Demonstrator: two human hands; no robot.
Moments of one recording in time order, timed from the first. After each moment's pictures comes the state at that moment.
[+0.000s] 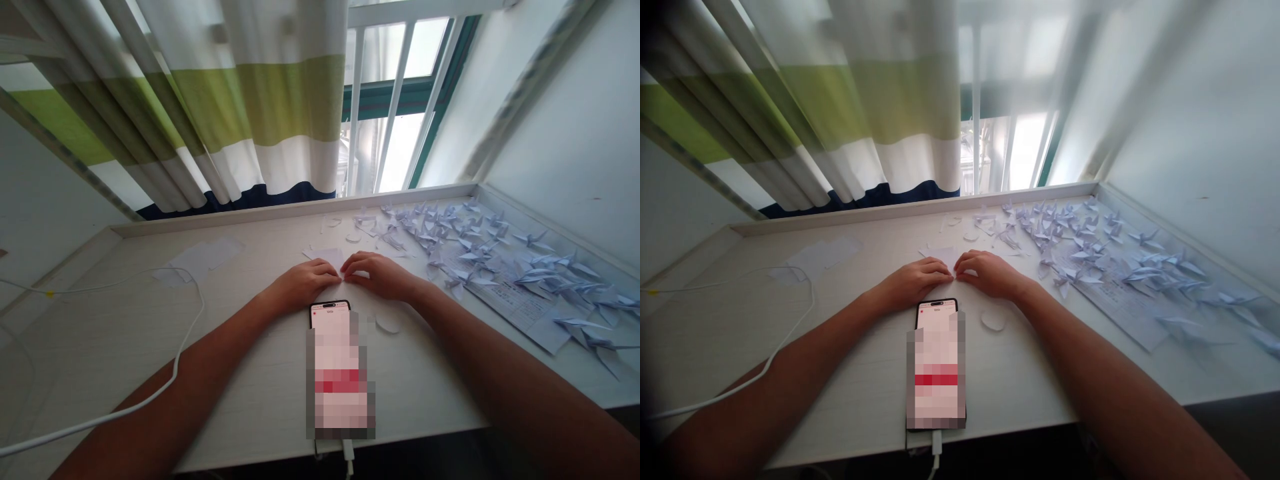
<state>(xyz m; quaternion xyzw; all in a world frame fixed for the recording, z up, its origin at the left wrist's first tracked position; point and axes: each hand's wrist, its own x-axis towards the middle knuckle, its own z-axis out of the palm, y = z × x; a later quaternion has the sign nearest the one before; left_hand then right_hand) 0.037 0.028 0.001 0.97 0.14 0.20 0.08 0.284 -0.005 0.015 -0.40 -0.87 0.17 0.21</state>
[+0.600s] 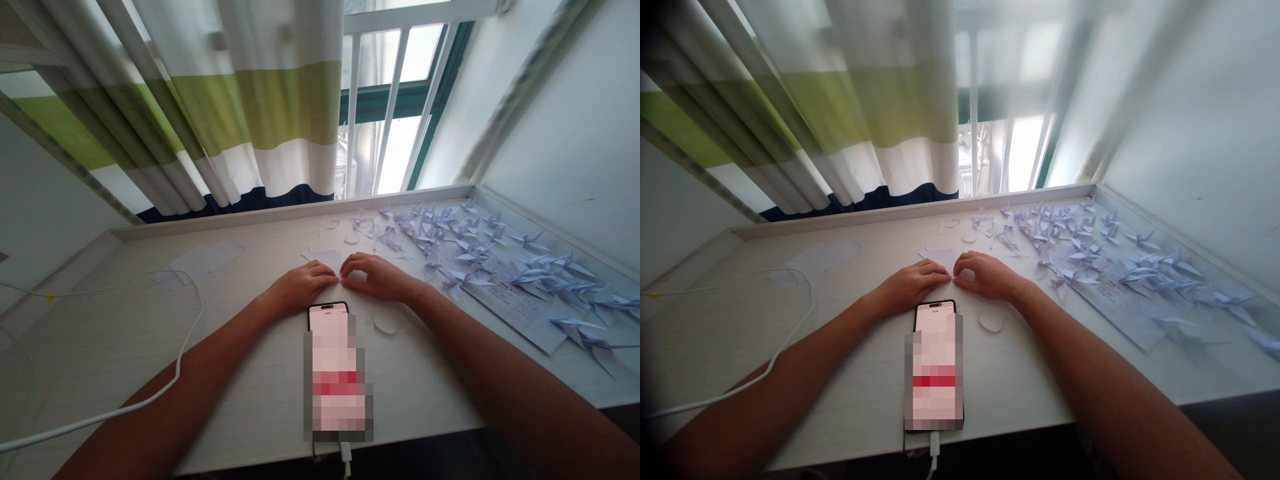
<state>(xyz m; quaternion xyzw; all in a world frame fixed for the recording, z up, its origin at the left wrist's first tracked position) 0.036 0.023 0.001 0.96 0.17 0.20 0.08 0.283 -0.008 0.019 -0.40 -0.87 0.18 0.22</state>
